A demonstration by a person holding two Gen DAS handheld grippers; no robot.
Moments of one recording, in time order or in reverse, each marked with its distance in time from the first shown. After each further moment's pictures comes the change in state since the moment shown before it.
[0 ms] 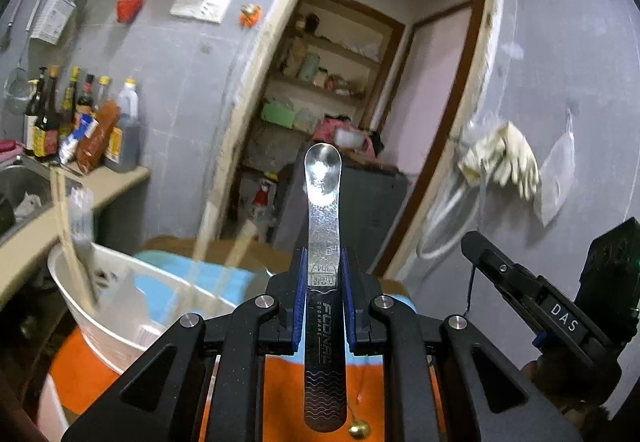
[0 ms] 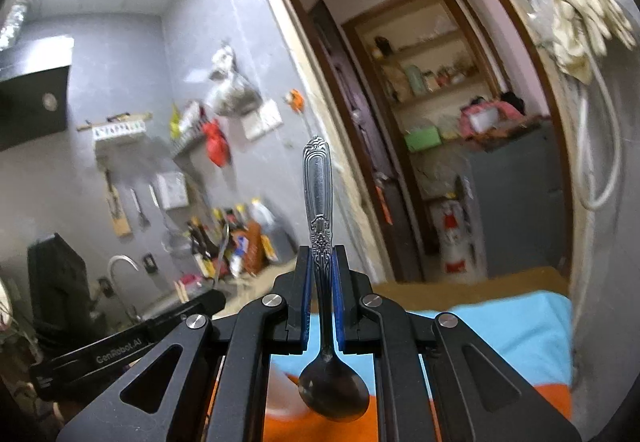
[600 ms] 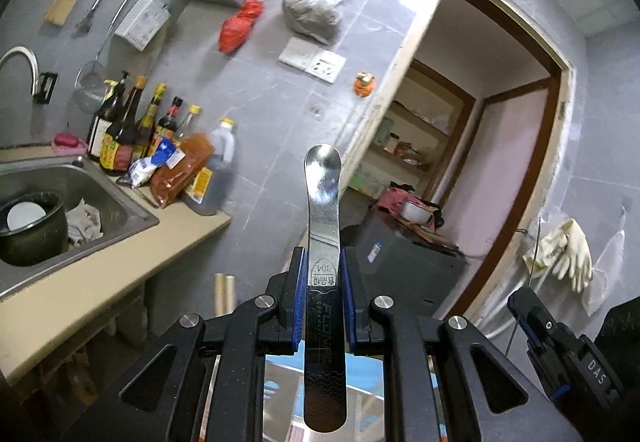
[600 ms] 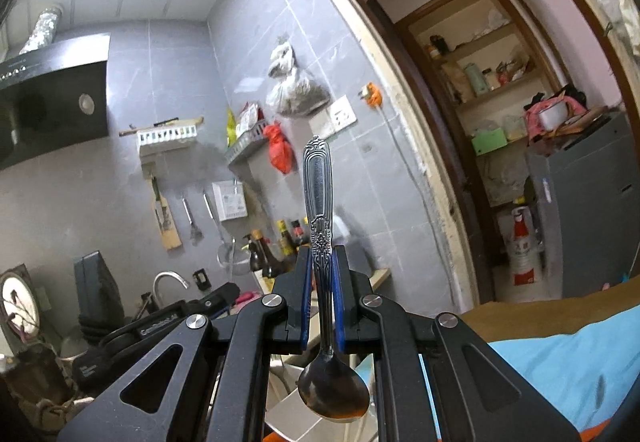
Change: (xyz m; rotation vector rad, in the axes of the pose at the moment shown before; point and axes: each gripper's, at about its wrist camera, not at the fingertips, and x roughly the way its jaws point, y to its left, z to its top) left arm -0.024 0.154 0.050 -0.174 -0.196 0.162; right arm 0.094 0.073 -0.019 0.017 -0.027 0.205
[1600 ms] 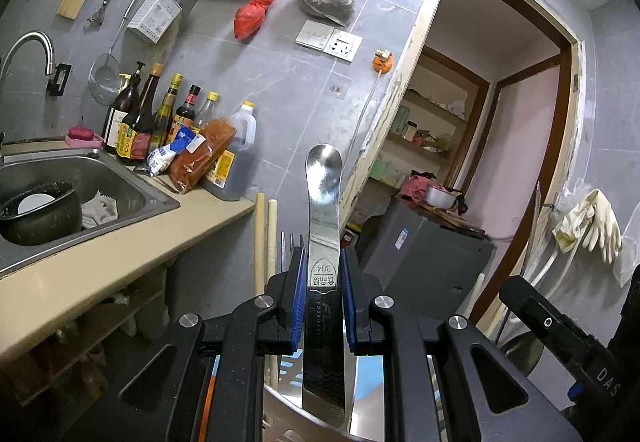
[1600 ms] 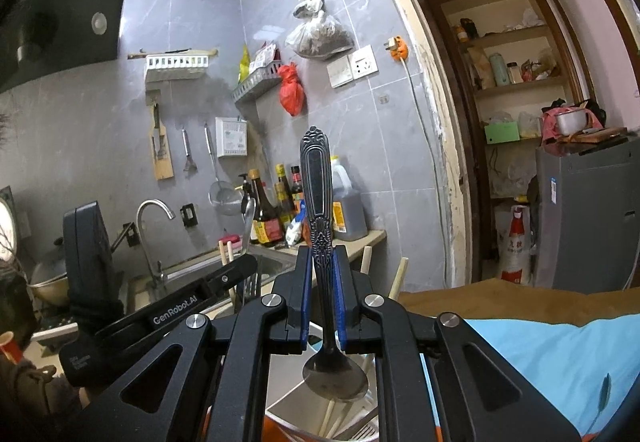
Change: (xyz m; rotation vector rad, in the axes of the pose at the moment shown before) left arm 0.015 0.018 -0.052 0.062 0.008 0.071; right arm 0.030 0.012 -0.051 -0.164 0.139 -0.015
